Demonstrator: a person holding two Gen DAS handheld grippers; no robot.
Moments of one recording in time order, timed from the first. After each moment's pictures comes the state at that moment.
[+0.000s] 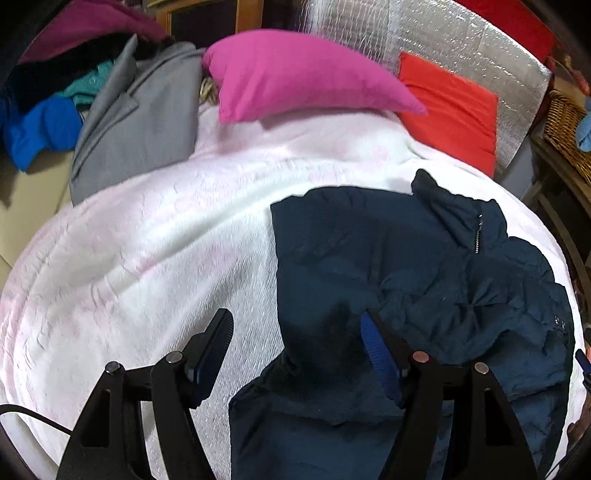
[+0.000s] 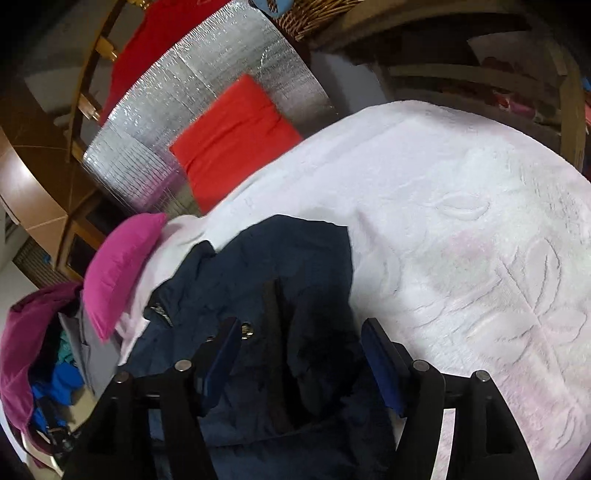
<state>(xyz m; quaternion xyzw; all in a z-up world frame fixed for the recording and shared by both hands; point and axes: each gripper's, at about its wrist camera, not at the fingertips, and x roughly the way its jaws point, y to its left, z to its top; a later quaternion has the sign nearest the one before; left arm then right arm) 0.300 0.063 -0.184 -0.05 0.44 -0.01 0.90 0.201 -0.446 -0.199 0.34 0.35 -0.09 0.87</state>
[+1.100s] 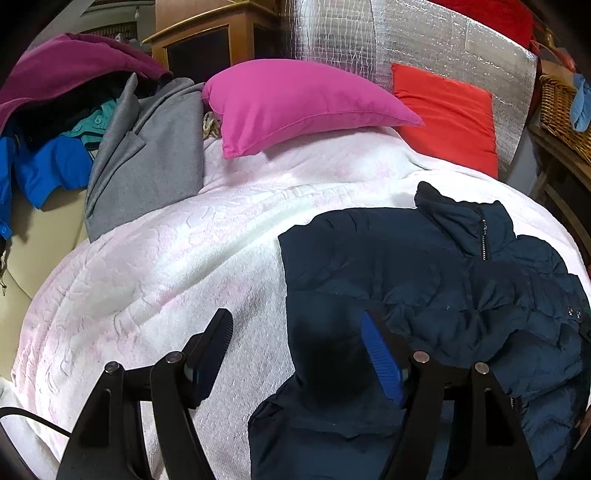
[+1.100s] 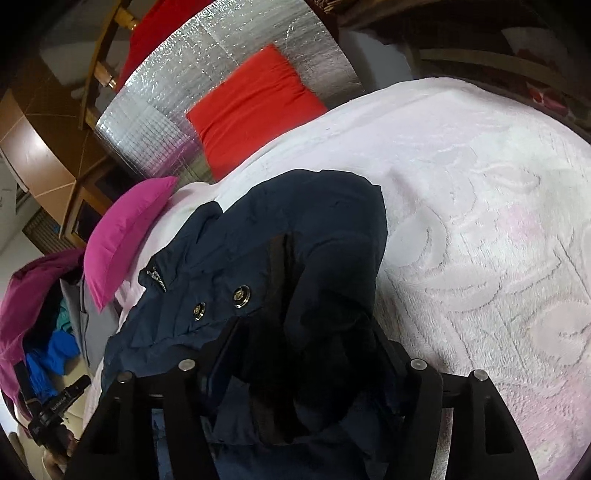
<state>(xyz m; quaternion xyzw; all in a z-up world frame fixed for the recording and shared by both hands) 0.298 0.058 -0.175 0.00 0.40 0.01 0.92 0.221 -0.425 -0.235 0.32 0.37 -0.04 0.87</state>
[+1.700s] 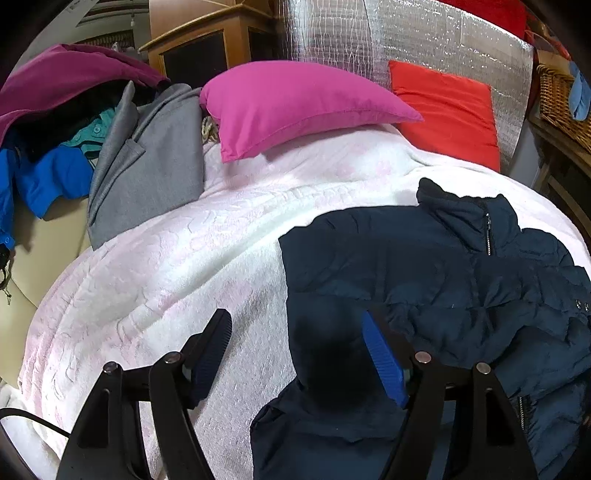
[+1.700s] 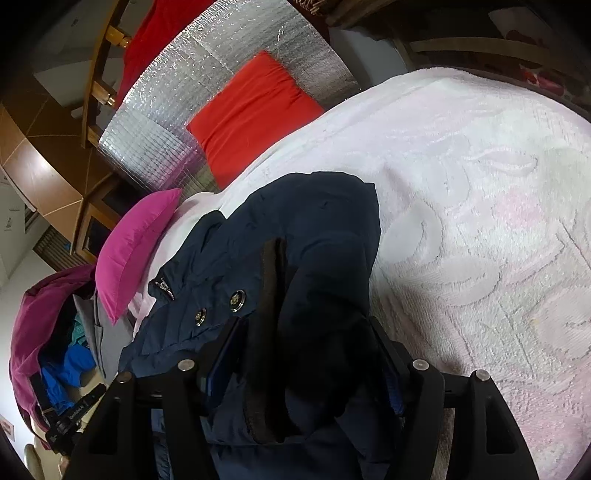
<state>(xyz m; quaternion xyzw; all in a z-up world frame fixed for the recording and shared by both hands) 0.301 0.054 -0.178 0.02 0.40 0.01 0.92 0.218 -0.431 -0.242 0.36 0.35 -0.02 0.87</state>
